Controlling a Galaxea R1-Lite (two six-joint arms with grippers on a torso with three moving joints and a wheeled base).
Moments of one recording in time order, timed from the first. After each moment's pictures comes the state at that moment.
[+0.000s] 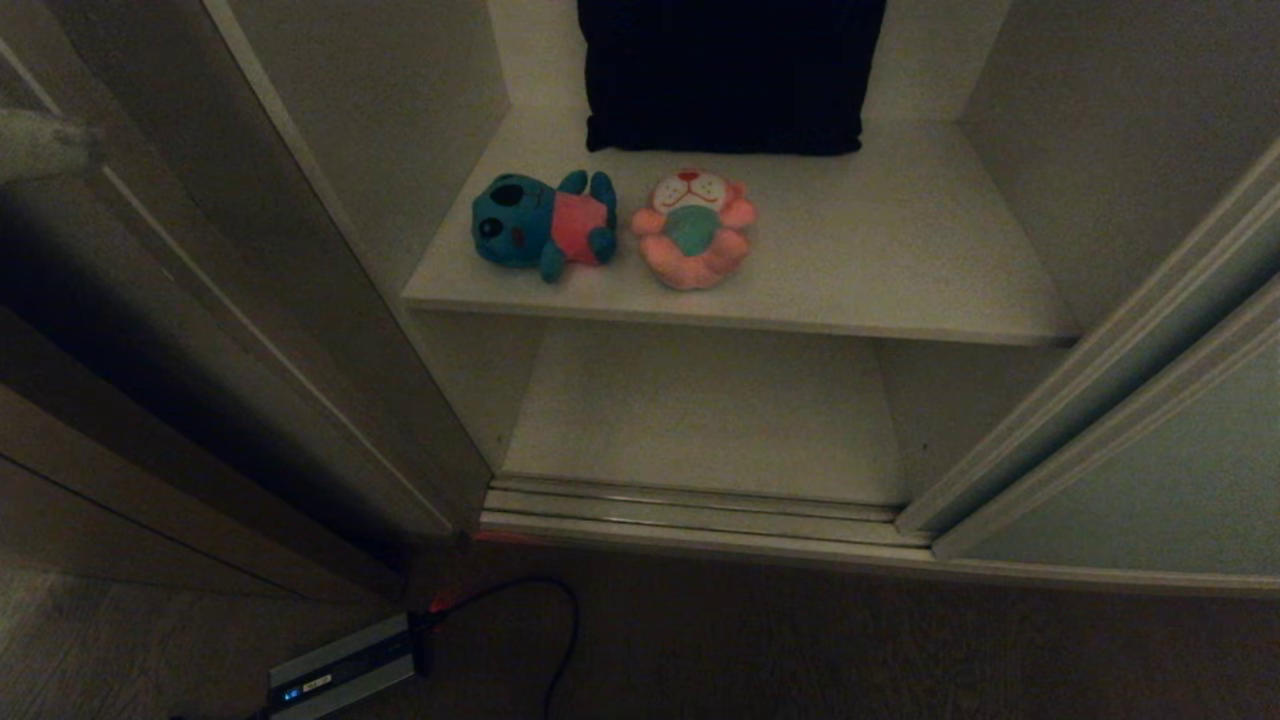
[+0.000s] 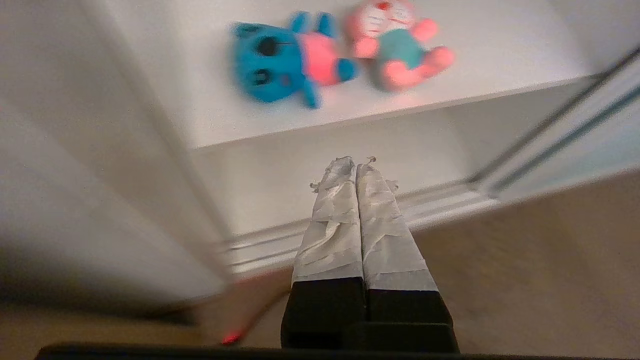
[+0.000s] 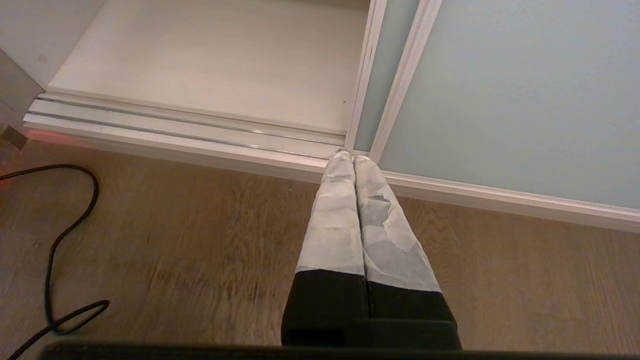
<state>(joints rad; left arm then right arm) -0.07 1.06 -1.34 0.28 -0.37 0.07 -0.01 0.00 0.00 0.00 0.01 -0.02</state>
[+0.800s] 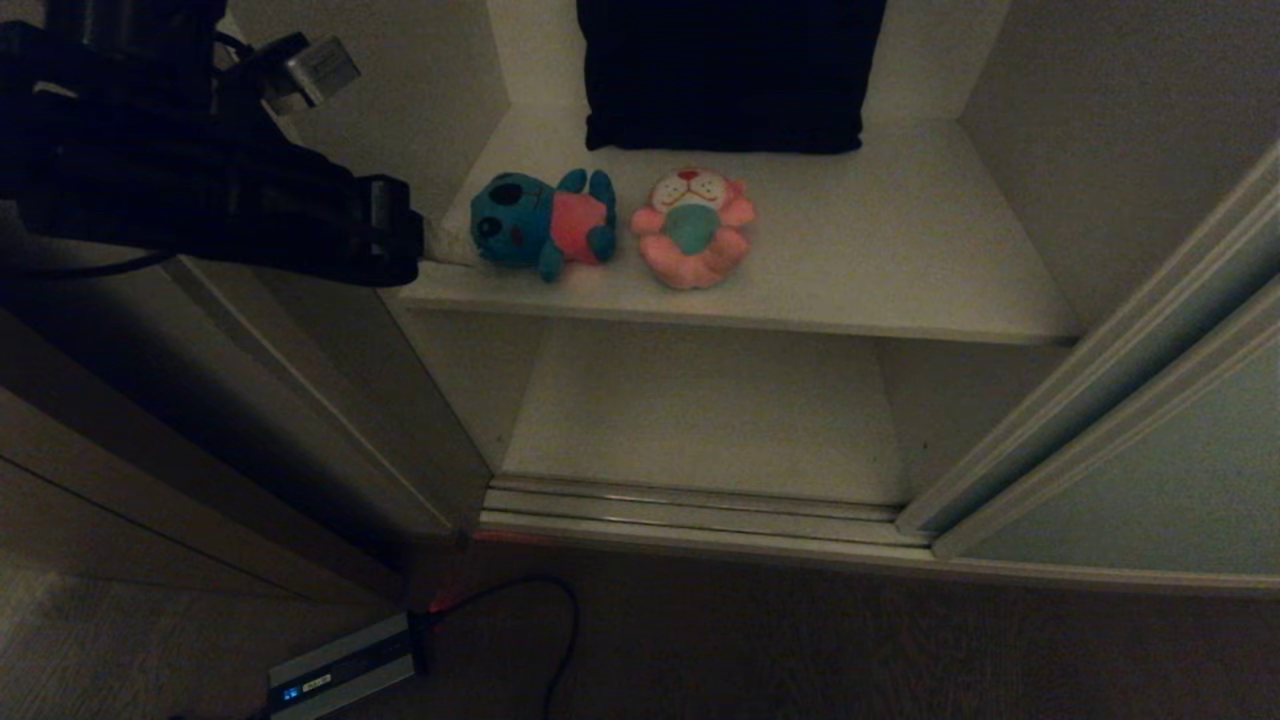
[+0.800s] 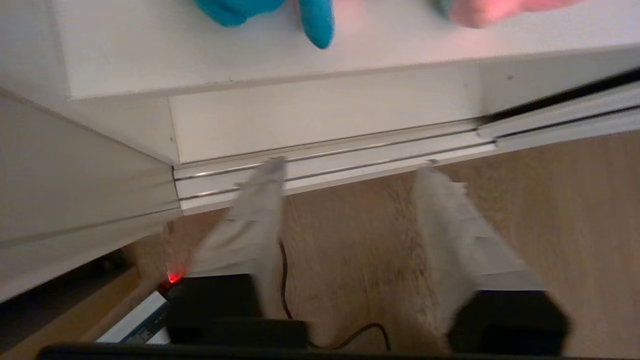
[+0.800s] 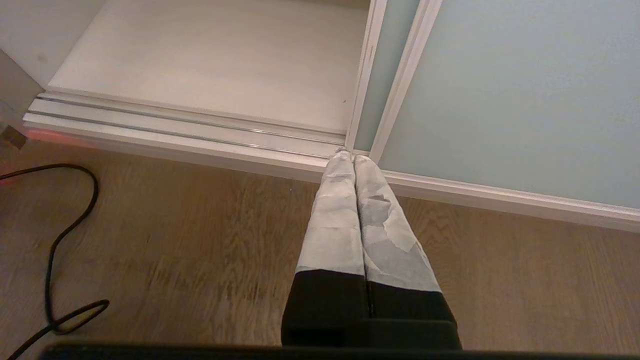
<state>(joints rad) -0.22 1.67 -1.70 0.40 -0.24 -0.04 -0.01 0.00 0.00 0.00 0.01 -0.02</state>
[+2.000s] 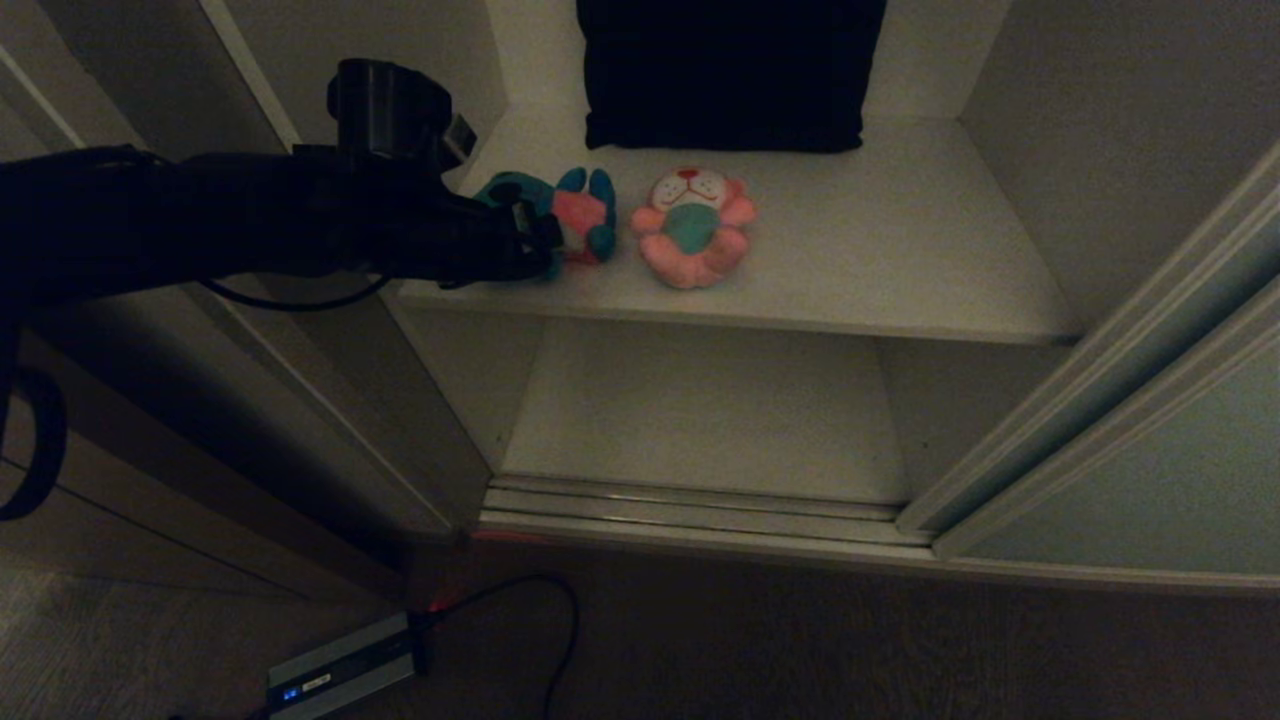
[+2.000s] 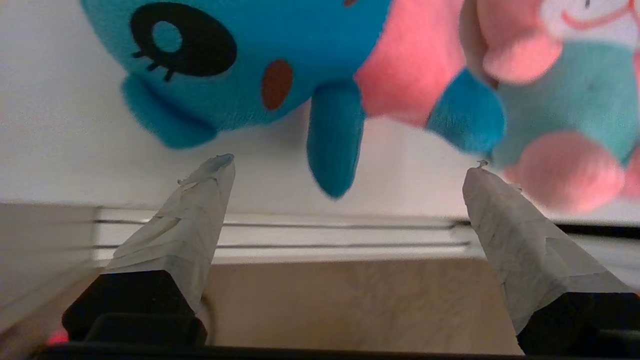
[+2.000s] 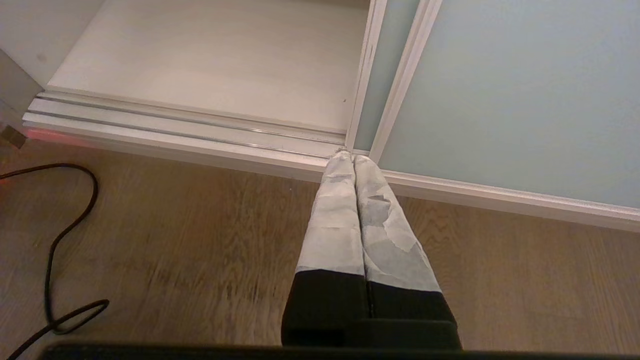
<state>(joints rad) -0.29 2.03 -1.93 0.16 -0.09 -0.34 -0.01 0.00 0.00 0.00 0.01 -0.02</state>
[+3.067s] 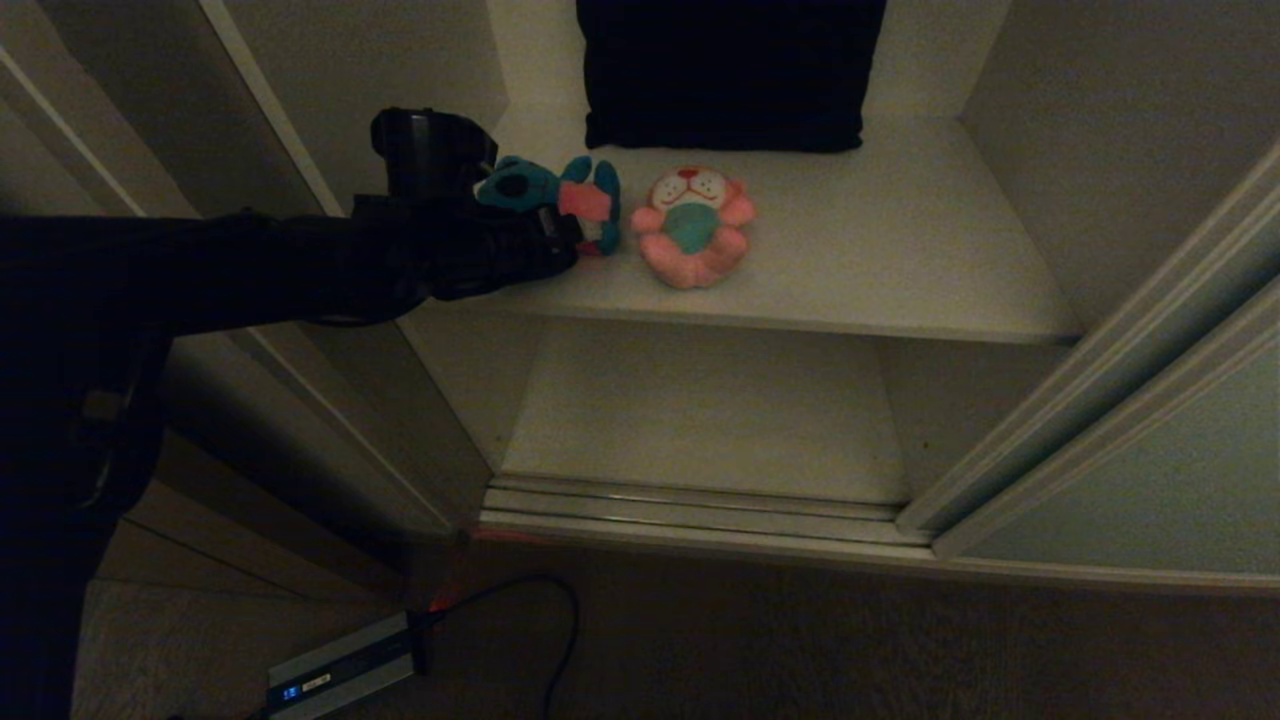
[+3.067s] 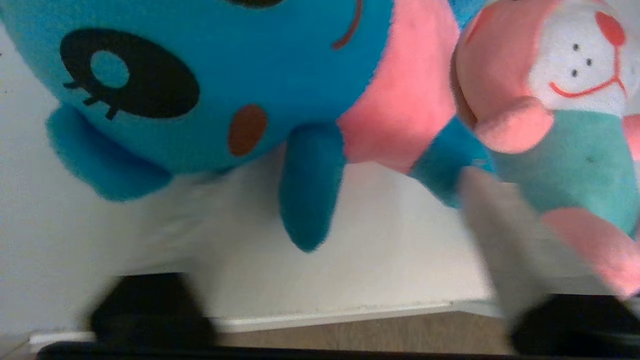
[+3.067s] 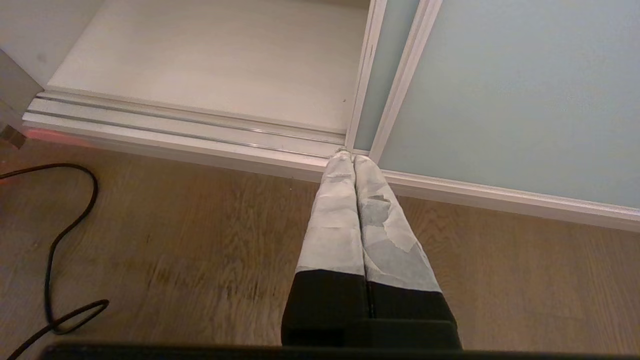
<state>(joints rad) -0.30 2.14 -1.93 -0.10 -0.10 -0.38 -0.01 0.00 0.00 0.00 0.01 -0.02</state>
